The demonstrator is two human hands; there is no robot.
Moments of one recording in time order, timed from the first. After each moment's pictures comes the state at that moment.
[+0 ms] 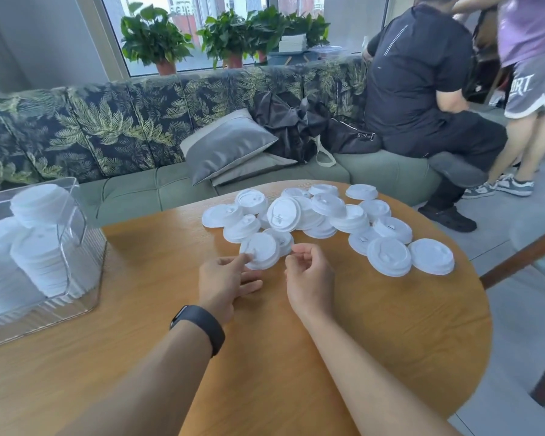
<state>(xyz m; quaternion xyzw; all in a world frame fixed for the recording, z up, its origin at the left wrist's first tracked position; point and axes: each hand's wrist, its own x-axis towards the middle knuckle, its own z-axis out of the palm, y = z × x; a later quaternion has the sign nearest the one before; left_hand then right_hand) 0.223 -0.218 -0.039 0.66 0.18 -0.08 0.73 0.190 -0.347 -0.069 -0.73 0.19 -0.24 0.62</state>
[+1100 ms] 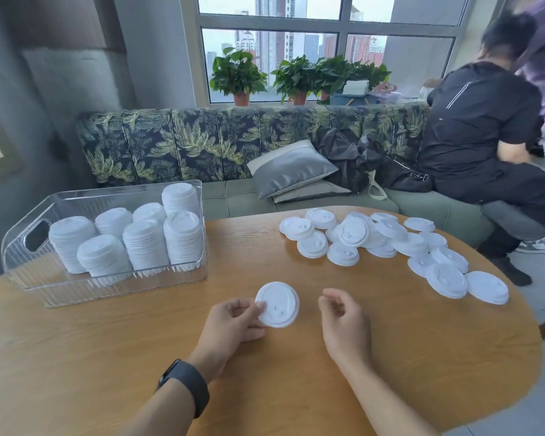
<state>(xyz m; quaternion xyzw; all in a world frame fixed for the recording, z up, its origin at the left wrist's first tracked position) 0.105 -0.056 -0.046 0.68 0.07 -0.08 0.73 0.101 -0.264 -0.063 -0.79 0.15 -0.18 0.56</state>
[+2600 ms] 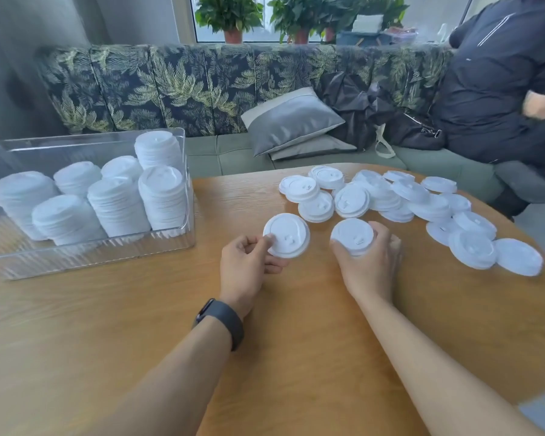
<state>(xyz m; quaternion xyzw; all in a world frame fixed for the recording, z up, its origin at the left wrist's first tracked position) 0.166 -0.099 -0.048 0.65 0.09 0.03 0.75 0.168 -0.294 -0.068 -0.85 0.21 -0.24 0.42</state>
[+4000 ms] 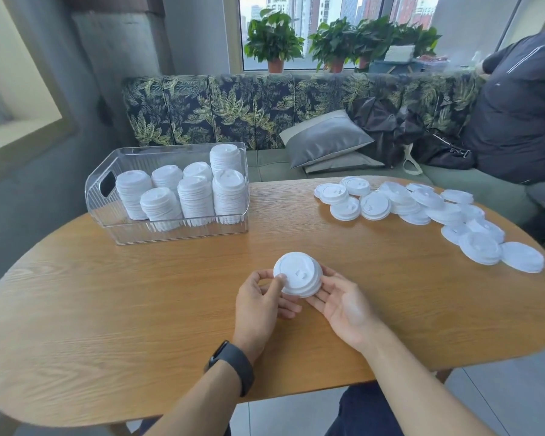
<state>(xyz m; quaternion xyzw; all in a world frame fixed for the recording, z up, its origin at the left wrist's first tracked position) 0.021 -0.053 -0.045 0.66 0.08 0.03 0.74 0.051 -0.215 -0.051 -0.45 0.10 0.17 0.87</state>
